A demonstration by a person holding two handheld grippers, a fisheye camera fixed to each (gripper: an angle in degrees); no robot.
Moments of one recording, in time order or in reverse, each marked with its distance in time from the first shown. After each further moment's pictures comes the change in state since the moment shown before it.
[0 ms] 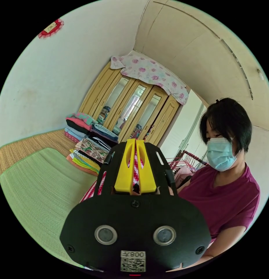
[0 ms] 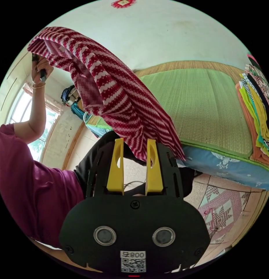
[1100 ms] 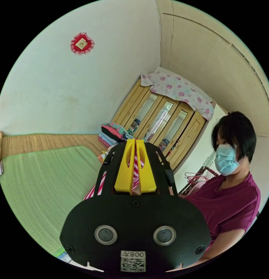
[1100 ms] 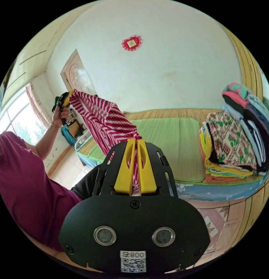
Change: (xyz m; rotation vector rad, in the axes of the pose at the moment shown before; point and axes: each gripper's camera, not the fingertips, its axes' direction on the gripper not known) left arm 0.005 0.124 -0.248 0.180 -0.333 -0.104; right arm -0.107 0.065 -0.174 0.405 0.221 -0.091
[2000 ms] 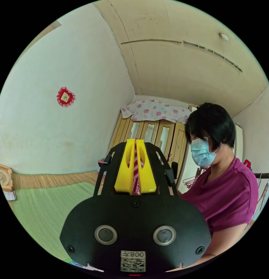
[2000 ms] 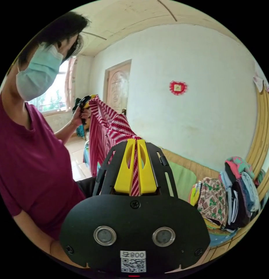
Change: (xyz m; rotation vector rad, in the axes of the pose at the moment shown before) left arm 0.148 0.052 -0.244 0.343 0.039 0.267; right arm -0.201 -0.047 -0.114 0.211 -0.068 -0.468
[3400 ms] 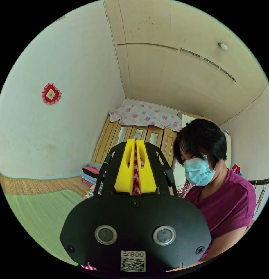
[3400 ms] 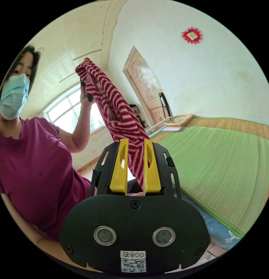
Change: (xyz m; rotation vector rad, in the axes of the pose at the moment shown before) left arm 0.075 -0.011 0.022 0.024 0.137 -0.037; right arm 0.132 0.084 0.302 -0.061 -0.658 0.307
